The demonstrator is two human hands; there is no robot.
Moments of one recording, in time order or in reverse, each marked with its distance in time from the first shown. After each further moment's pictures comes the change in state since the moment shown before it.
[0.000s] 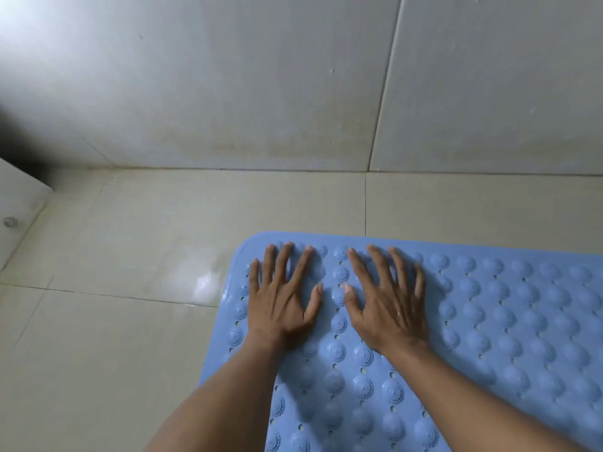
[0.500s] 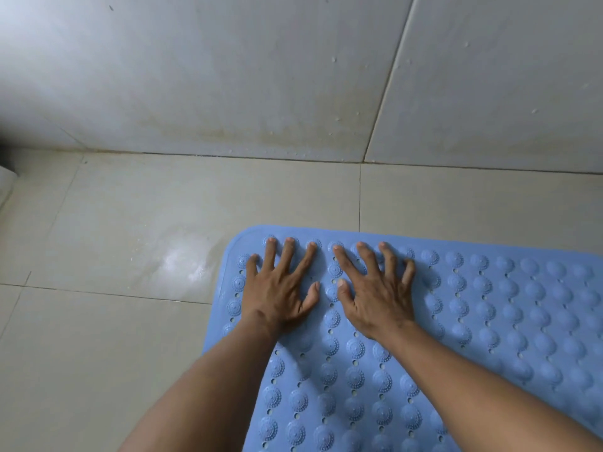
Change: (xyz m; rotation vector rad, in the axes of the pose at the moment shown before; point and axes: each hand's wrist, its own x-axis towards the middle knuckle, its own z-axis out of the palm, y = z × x) left_hand 0.019 -0.004 -0.019 0.187 -0.283 0.122; right_hand 0.015 -0.006 -0.011 -0.079 -0.234 -0.001
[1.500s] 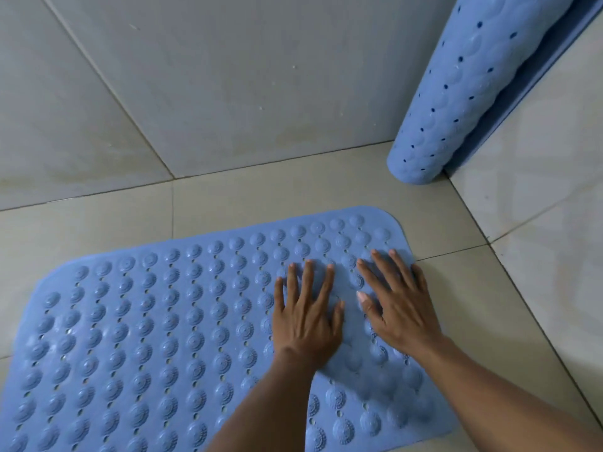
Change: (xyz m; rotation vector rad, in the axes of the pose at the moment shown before) left_hand -0.034 0.348 0.034 -0.167 0.216 0.221; right_hand -0.175 0.314 -0.003 0.024 0.122 0.212
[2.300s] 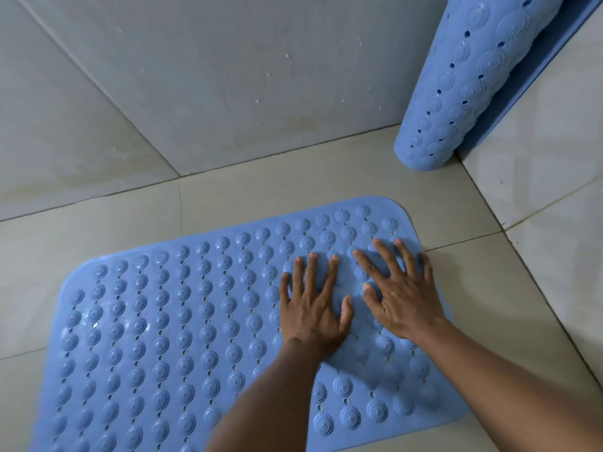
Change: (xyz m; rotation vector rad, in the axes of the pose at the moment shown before) left_hand 0.006 0.000 0.001 0.012 -0.054 -0.014; right_hand 0.008 -0.002 0.006 -0.013 0.009 -0.011
